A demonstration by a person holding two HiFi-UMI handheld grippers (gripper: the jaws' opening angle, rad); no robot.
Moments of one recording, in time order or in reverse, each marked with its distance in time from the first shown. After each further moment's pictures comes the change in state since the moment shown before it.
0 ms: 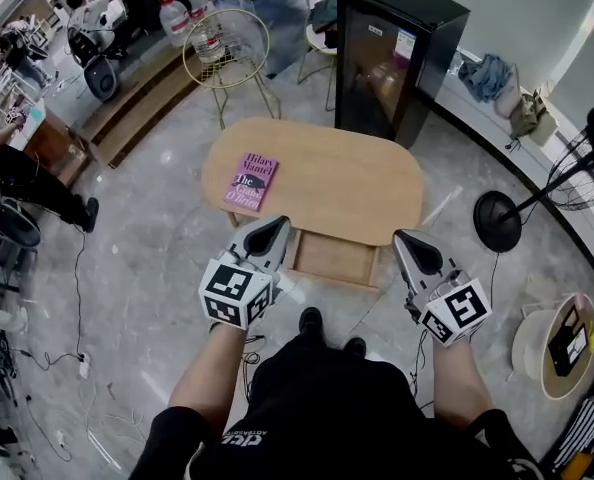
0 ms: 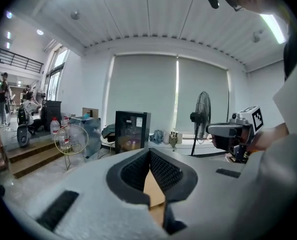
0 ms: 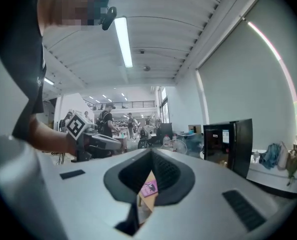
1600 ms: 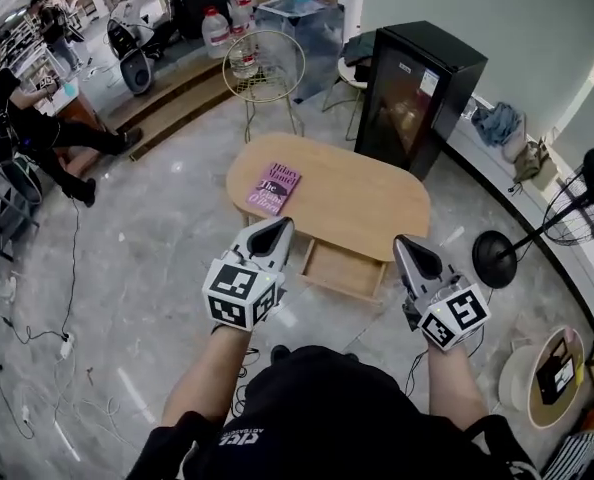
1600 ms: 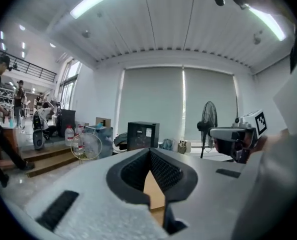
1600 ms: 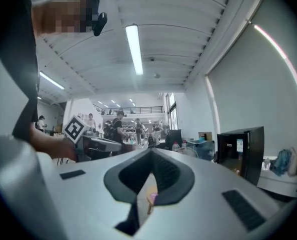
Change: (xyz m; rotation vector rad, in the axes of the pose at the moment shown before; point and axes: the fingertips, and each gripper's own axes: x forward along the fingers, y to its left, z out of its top) left arm -0.120 -0.003 0.028 -0.019 -0.109 0.141; right arm -0.015 0.095 0.049 -0.013 -0.083 0.087
